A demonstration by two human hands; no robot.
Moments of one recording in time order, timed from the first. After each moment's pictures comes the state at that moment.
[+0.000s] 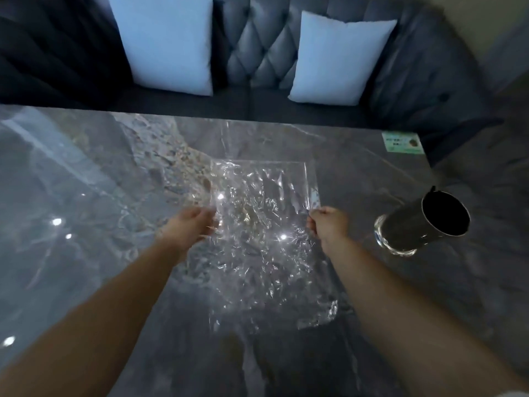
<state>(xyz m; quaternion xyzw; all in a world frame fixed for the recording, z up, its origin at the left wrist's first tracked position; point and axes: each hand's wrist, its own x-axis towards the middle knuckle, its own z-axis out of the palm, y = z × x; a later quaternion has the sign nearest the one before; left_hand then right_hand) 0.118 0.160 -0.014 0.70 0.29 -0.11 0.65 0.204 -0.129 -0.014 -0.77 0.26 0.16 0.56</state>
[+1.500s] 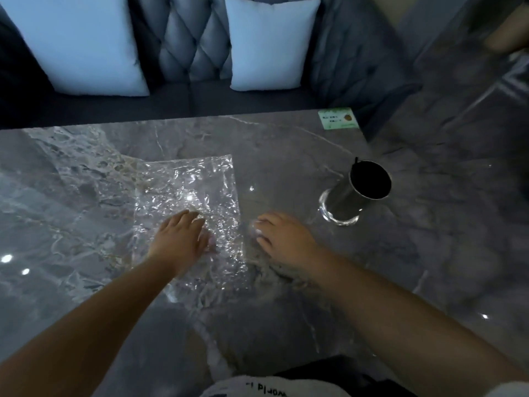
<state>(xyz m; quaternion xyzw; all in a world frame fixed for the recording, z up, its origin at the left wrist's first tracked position) 0.124 0.080 -0.016 0.99 -0.09 -0.12 0.07 0.148 -0.189 0.004 -0.94 -0.30 0.10 0.11</state>
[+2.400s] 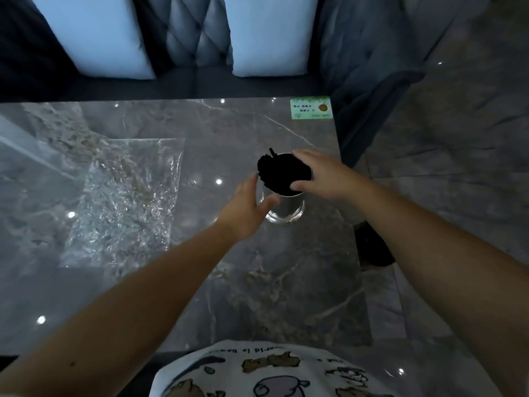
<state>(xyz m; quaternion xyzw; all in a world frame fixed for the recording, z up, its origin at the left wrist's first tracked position) 0.175 -0.254 0.038 0.89 0.10 -0.13 0.42 0.288 -0.451 0.060 -0.91 -0.28 0.20 0.23</state>
